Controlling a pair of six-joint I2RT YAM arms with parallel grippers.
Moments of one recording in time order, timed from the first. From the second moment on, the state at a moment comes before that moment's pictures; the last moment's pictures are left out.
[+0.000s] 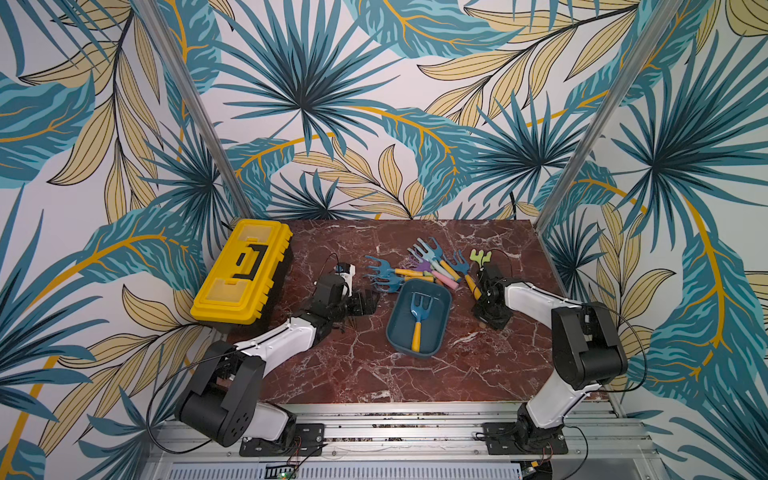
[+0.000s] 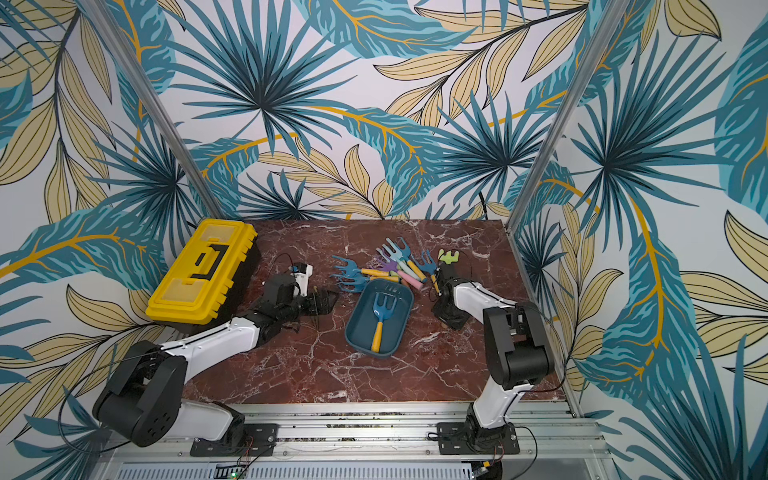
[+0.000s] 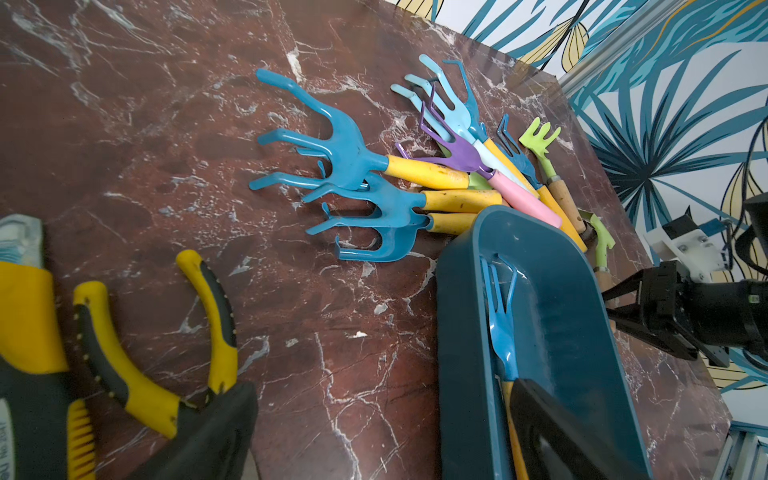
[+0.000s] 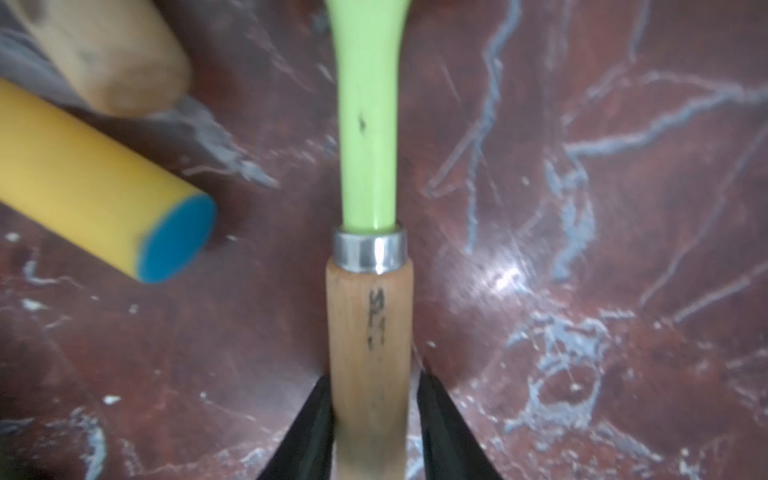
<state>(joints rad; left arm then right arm) -0.40 1.42 0.69 0.16 0.22 -0.48 0.14 1.71 0.99 -0.67 0.19 0.87</state>
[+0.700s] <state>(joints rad) -0.40 1.36 0.68 0.16 0.17 -0.48 0.14 1.28 0.84 -0.74 0.14 0.84</state>
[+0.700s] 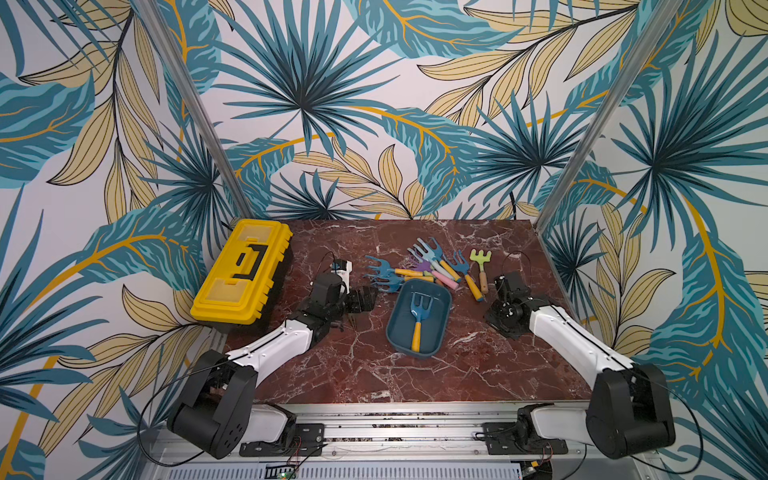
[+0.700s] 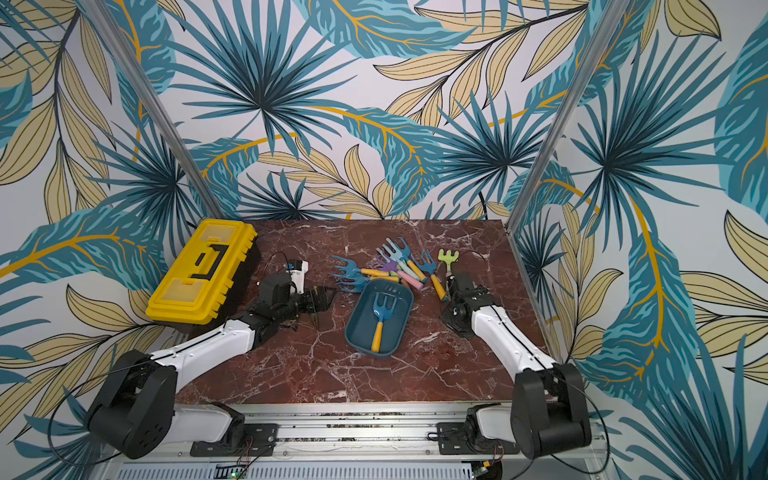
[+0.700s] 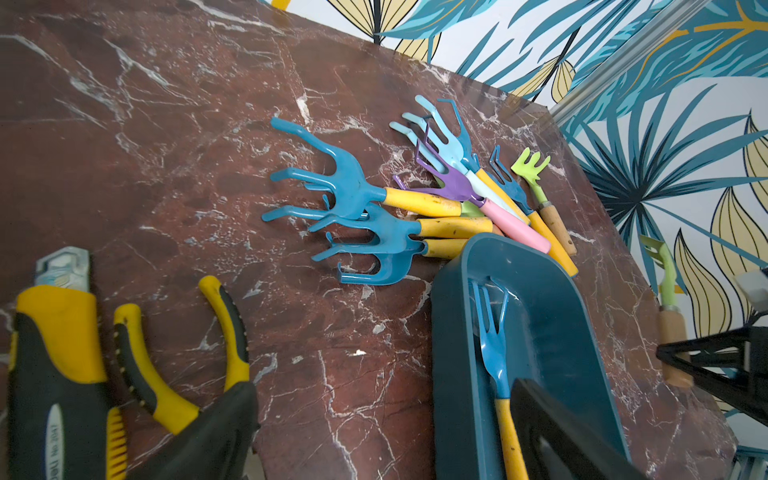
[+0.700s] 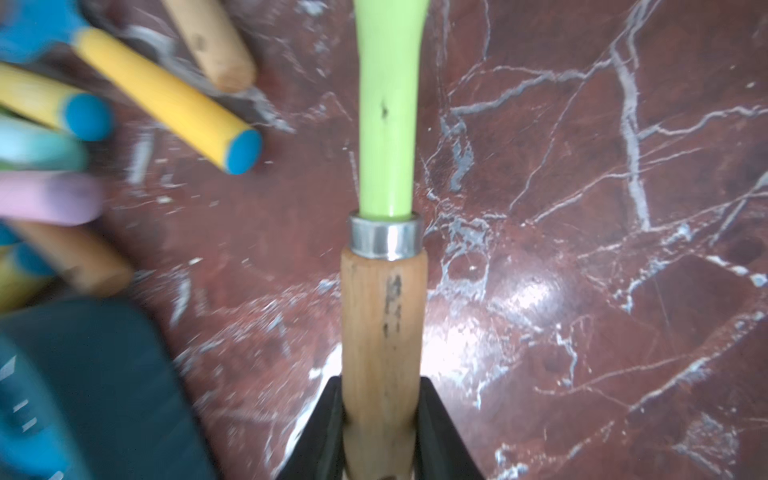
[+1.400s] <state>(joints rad) -0.40 1.34 0.67 0.19 0.12 -0.48 0.63 1.29 1.04 -0.87 -0.02 0.94</state>
